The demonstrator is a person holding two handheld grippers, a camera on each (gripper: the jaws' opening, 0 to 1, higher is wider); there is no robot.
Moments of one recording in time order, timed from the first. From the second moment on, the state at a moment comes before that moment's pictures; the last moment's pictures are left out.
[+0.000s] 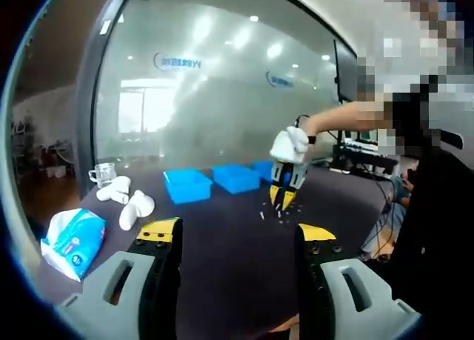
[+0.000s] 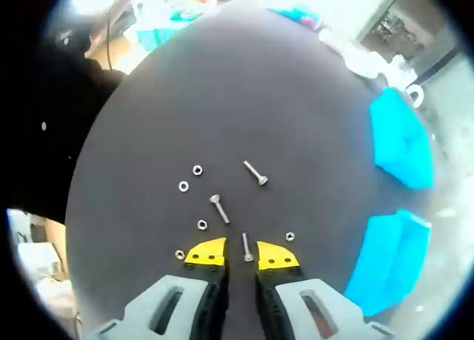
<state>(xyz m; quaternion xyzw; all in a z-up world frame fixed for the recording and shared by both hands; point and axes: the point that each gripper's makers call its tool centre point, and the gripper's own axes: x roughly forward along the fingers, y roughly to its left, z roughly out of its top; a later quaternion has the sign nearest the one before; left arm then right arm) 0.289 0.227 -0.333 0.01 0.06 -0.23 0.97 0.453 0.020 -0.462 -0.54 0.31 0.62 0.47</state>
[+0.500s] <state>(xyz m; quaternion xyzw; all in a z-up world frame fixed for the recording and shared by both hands) 0.290 0.231 -0.333 0.00 0.05 -0.23 0.97 0.443 0.017 -0.462 -0.52 0.35 0.62 0.47</state>
